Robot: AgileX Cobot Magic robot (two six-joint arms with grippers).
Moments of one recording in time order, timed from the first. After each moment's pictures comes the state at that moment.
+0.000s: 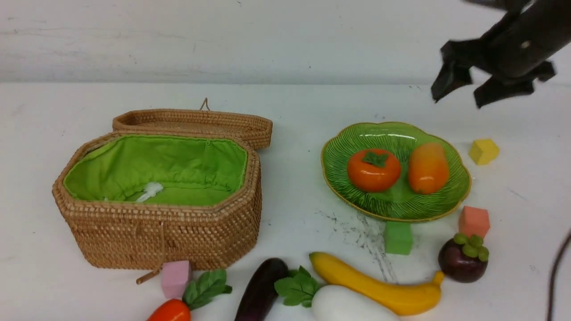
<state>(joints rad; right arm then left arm) 0.08 1.78 -1.84 0.33 1.14 -0.11 0.05 -0.01 0.03 0.16 0.40 -0.35</state>
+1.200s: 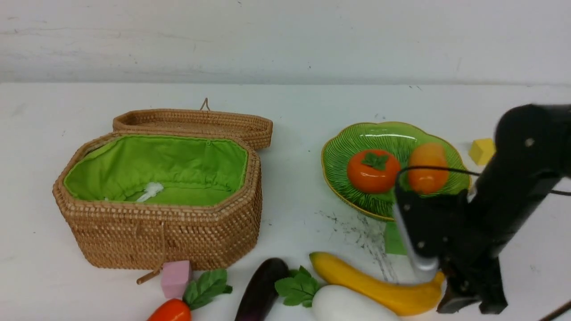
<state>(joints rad) 0.36 1.68 -1.09 0.23 0.98 -1.40 0.05 -0.01 0.03 0.16 0.40 -0.35</state>
